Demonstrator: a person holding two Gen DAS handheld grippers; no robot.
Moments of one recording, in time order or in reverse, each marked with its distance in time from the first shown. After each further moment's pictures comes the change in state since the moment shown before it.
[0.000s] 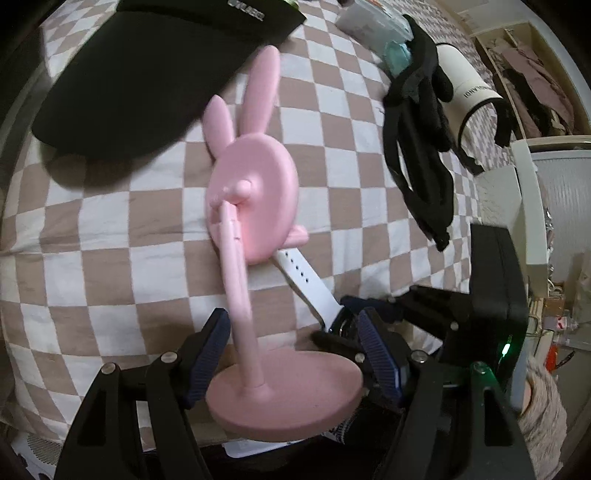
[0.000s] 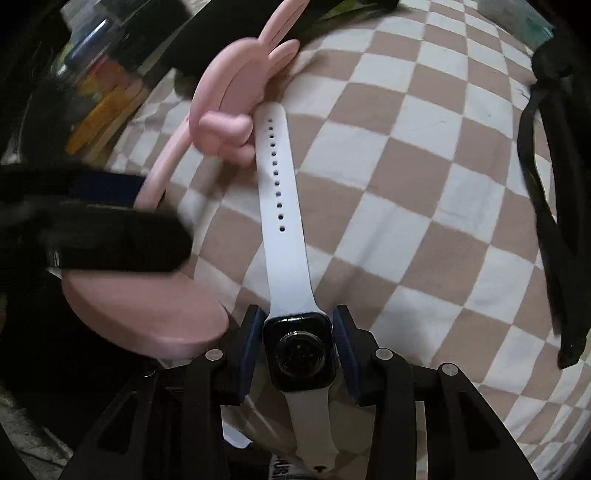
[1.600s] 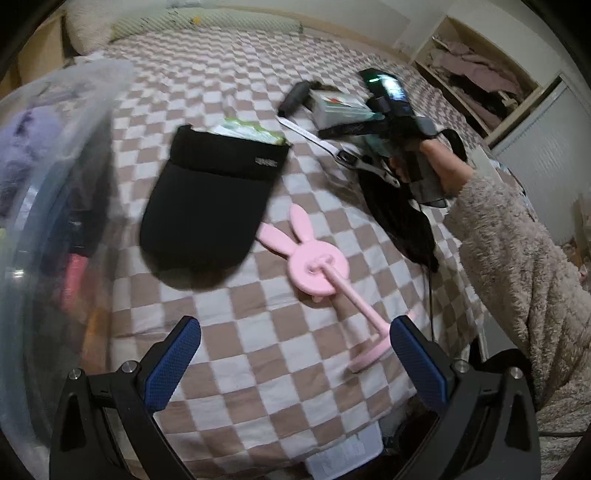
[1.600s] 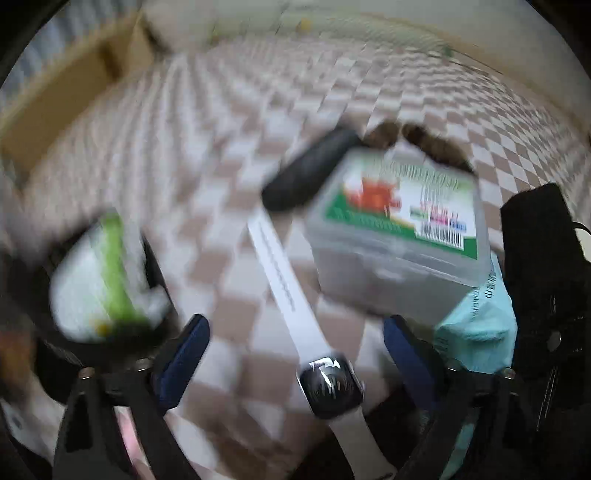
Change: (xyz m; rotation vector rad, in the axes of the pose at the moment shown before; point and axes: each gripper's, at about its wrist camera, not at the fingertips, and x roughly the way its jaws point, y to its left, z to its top) left arm -0.095 0.012 -0.021 0.274 -0.305 0.054; right arm -0.061 -0.147 0.221 0.081 -0.407 -0.306
